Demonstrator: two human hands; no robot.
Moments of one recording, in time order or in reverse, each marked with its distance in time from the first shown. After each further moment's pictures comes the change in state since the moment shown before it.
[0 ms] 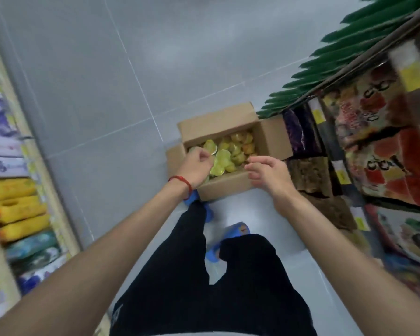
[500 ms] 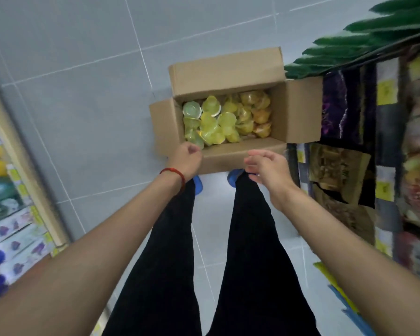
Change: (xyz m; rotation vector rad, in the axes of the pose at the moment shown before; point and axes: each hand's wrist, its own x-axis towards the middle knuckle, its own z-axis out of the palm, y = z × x) left_hand 0.122 -0.104 0.086 -0.089 0.022 -0.381; right_hand 0.163 0.084 0.005 -0.159 -0.059 0.247
